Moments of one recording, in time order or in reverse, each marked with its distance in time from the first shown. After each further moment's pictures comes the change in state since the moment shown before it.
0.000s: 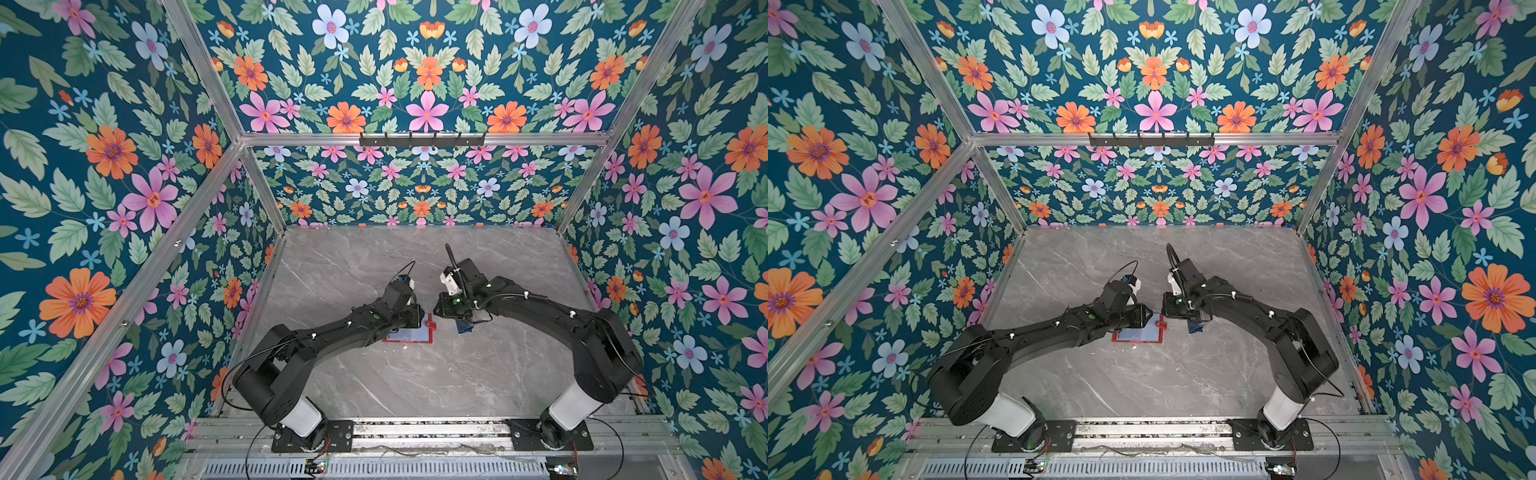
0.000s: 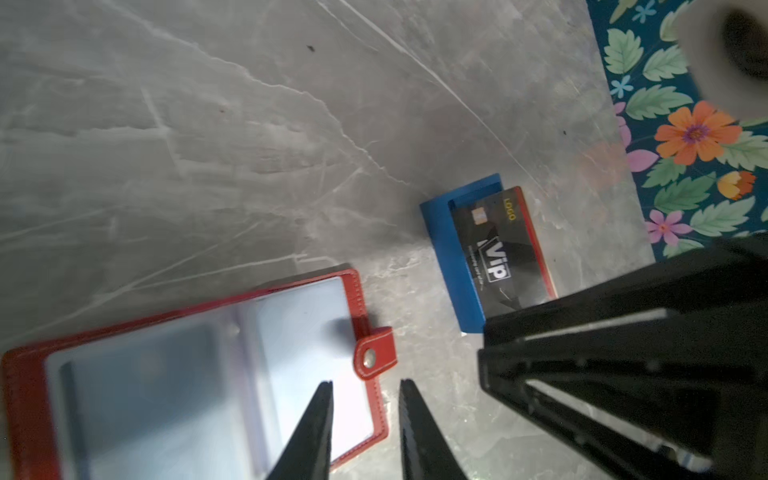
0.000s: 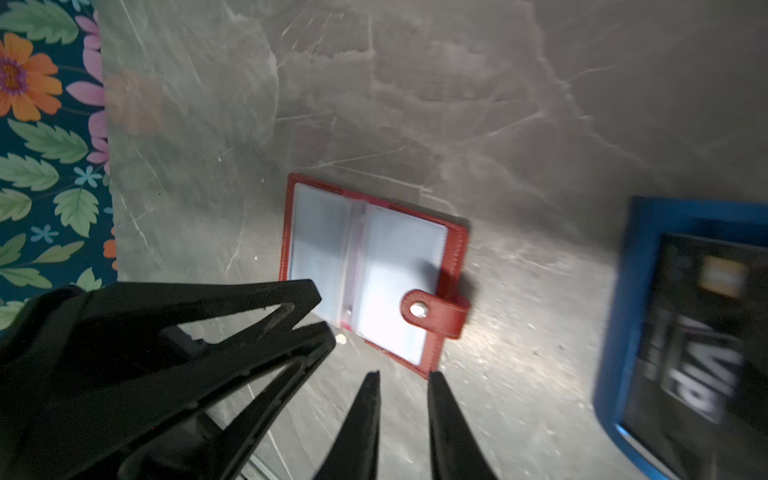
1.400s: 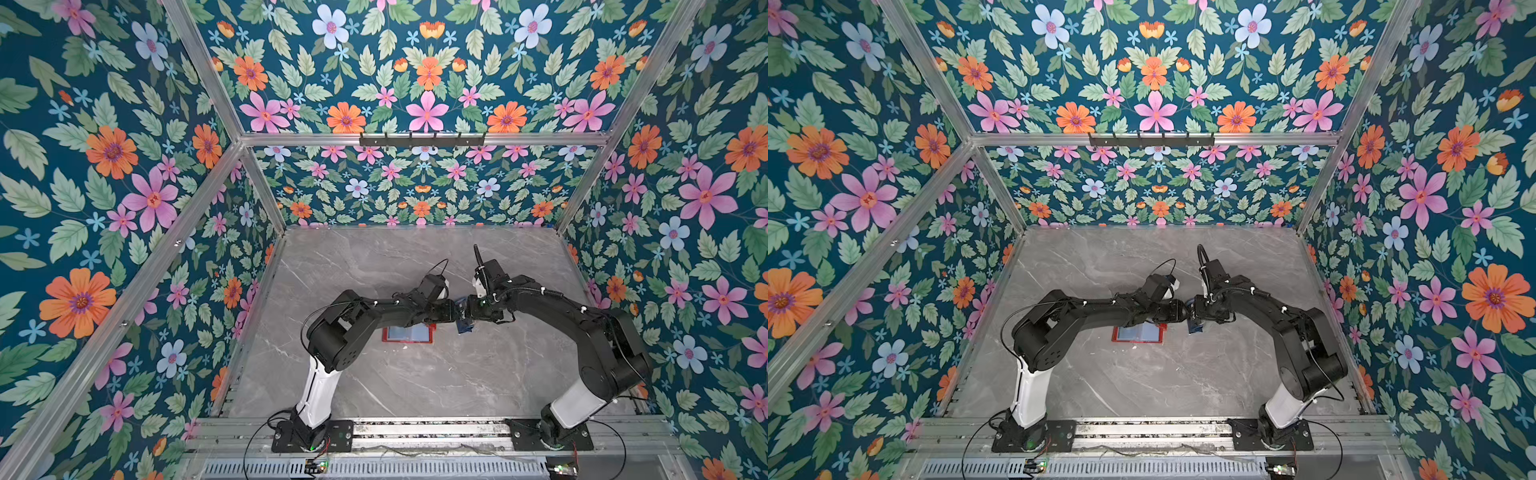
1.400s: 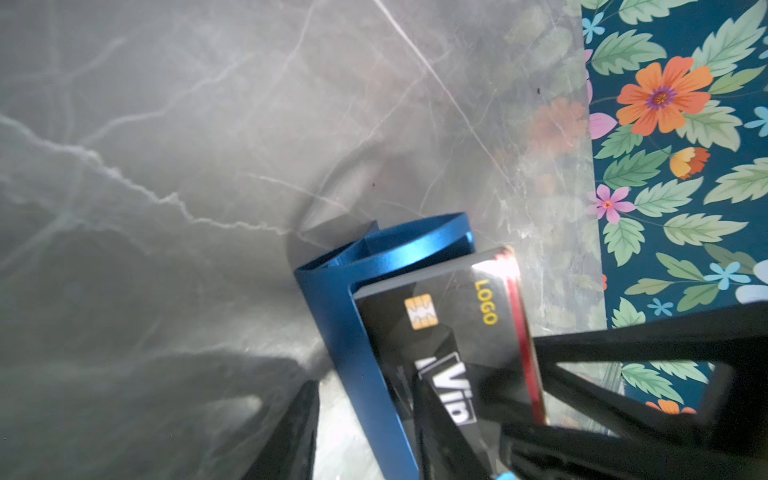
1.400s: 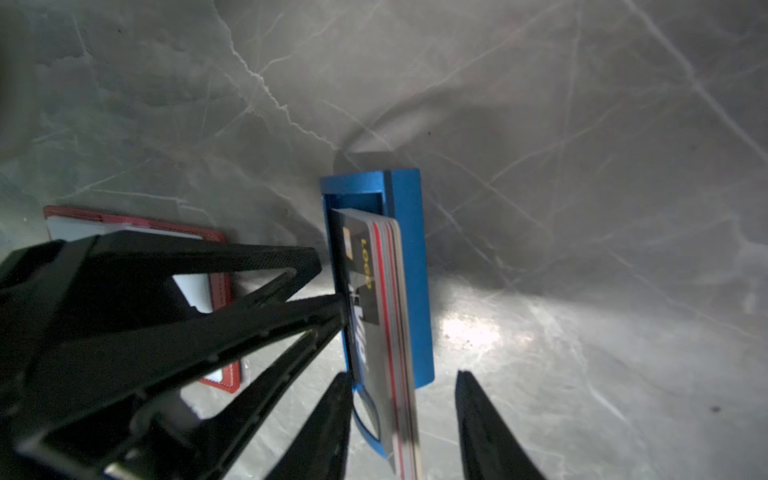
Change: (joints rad) left arm -0.052 0.489 0.346 0.118 0.225 -0.108; right arm -0.188 0.030 -0.070 -0.106 0.111 -0.143
